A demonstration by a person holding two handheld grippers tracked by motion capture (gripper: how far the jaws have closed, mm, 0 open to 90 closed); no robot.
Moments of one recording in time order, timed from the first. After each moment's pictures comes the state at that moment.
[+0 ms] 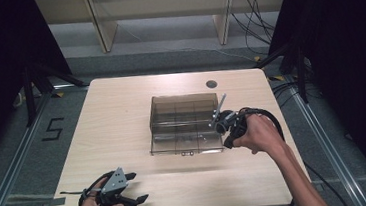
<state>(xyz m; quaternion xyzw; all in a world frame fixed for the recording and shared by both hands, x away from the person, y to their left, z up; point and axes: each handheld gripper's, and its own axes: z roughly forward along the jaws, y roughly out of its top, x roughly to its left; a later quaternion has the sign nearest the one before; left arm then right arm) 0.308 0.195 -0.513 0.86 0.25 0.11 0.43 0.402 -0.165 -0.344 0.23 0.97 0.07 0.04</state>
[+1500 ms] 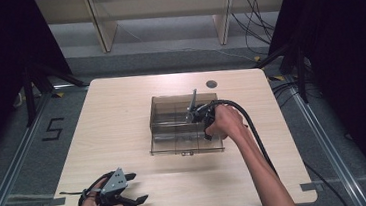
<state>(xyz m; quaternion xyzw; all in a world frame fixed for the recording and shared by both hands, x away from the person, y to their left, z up) 0.307 0.196 -0.512 0.86 0.25 0.11 0.43 0.473 -0.114 -0.394 0.23 0.97 0.01 0.02</state>
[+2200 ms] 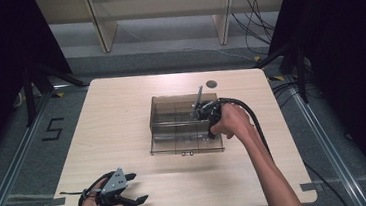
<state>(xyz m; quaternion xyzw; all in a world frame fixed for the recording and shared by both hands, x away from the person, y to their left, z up) 0.306 0.195 -0.513 0.86 0.25 0.11 0.44 0.464 -0.128 -0.375 0.24 0.97 0.03 0.05</state>
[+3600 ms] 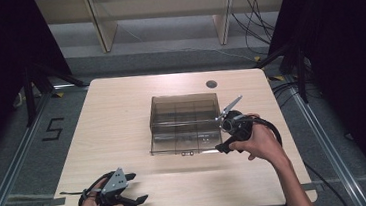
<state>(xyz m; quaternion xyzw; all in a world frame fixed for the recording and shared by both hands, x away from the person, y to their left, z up) 0.307 0.195 -0.513 0.86 0.25 0.12 0.43 0.407 -0.187 -0.377 0.33 0.92 0.19 0.07</state>
